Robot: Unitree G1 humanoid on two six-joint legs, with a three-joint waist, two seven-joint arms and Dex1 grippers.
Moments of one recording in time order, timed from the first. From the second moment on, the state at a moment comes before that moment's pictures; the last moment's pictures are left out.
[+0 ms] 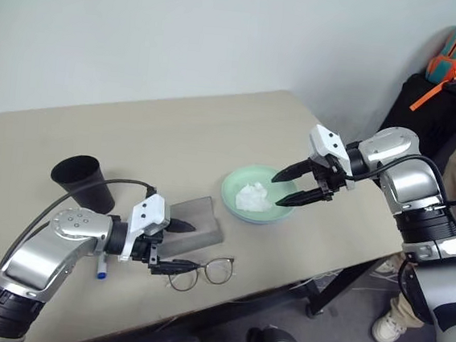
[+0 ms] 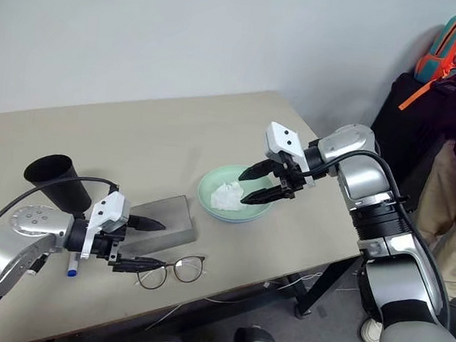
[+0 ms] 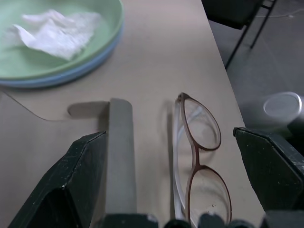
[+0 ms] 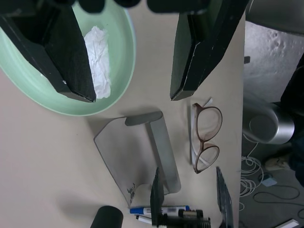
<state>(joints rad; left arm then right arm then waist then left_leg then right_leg) -0.11 0.88 -0.08 -0.26 -0.46 0.49 -1.16 -0.97 -0.57 0.30 0.31 0.17 0.35 1.60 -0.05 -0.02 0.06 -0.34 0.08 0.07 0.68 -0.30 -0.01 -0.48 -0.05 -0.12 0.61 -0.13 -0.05</state>
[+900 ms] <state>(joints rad) -0.26 0.85 -0.19 -0.06 -0.39 0.41 -1.38 -0.92 -0.57 0.30 0.27 0.17 0.35 1.55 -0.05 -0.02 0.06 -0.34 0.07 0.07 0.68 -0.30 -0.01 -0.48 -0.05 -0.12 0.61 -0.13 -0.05</state>
